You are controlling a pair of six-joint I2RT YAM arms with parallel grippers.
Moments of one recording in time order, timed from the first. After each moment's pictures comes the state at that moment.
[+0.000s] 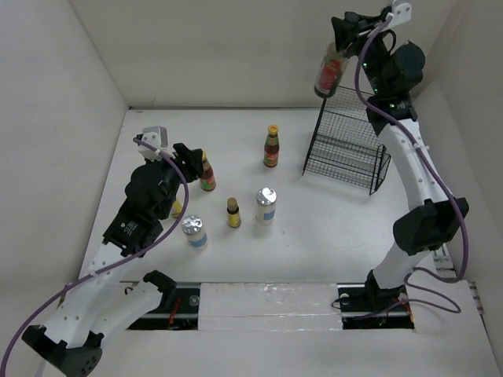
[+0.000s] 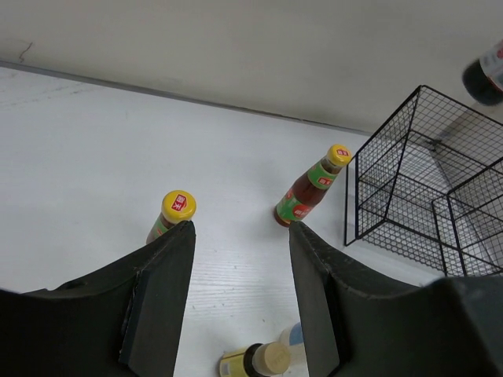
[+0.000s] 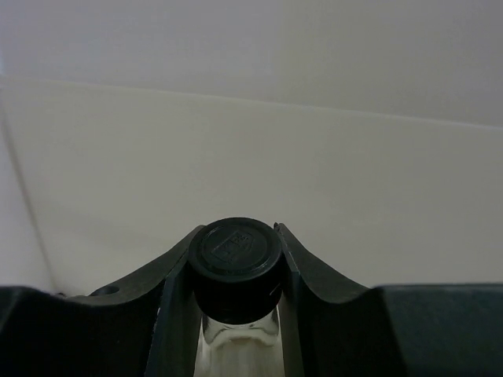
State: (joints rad) left arm -0.53 0.76 0.93 -0.23 -0.36 -0.38; right arm 0.21 1.69 1.86 0.38 -0.25 0.08
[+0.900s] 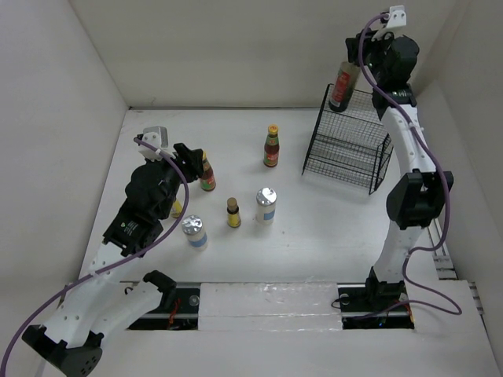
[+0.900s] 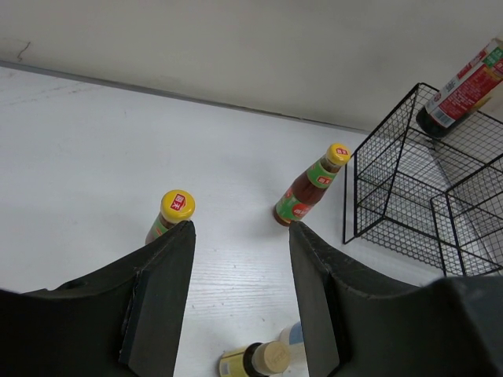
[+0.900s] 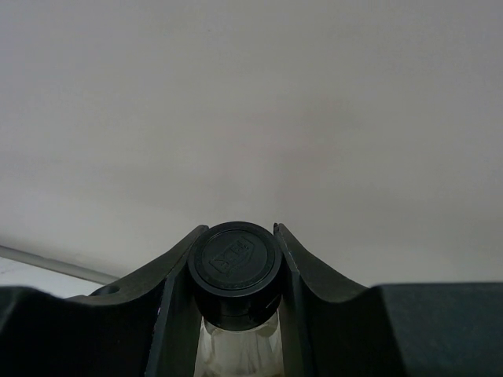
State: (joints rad) left arm -0.53 0.76 0.93 -0.23 -0.35 -0.38; right arm 0.03 1.96 2.04 0.14 -0.22 0.09
